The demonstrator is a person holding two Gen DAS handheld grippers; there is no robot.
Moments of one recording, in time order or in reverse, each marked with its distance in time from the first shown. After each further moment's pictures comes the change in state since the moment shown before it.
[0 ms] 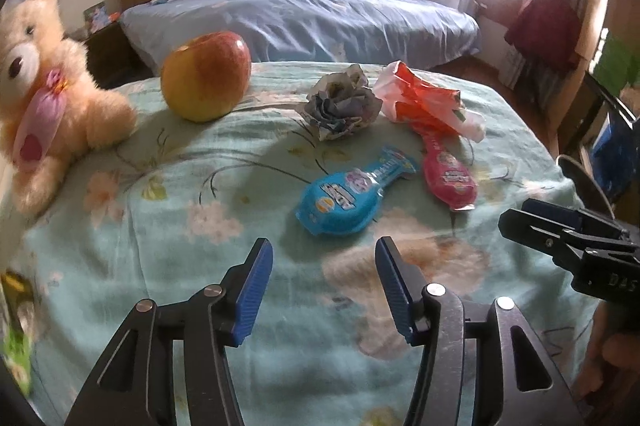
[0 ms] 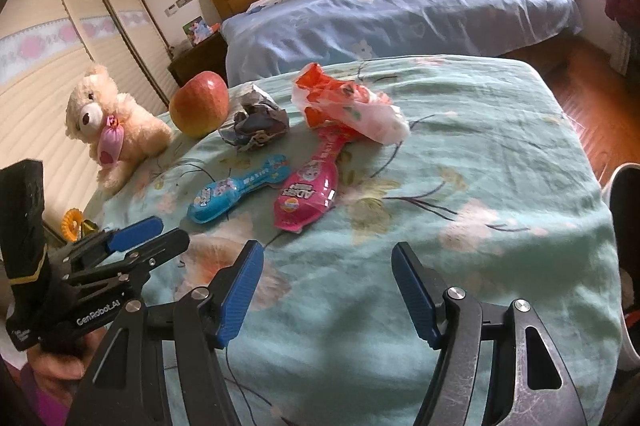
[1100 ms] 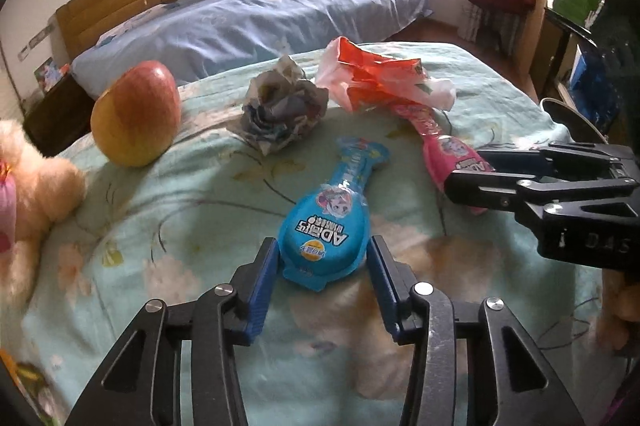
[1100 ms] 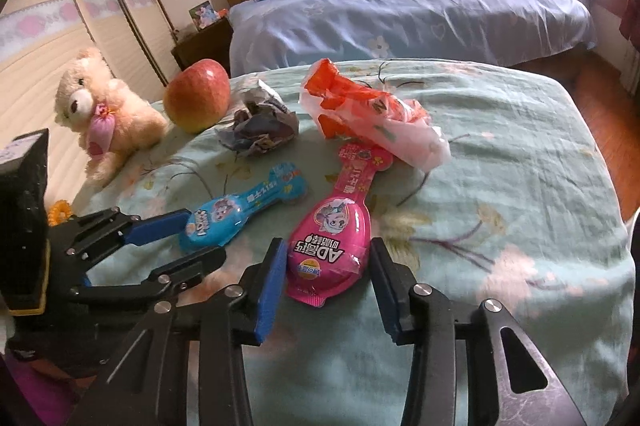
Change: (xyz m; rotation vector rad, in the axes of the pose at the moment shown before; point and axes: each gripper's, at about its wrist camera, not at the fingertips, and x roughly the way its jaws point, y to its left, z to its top) left arm 0.037 -0.028 0.006 0.219 0.025 -0.035; right arm 0.022 0.011 0.012 -0.061 0.026 -0.006
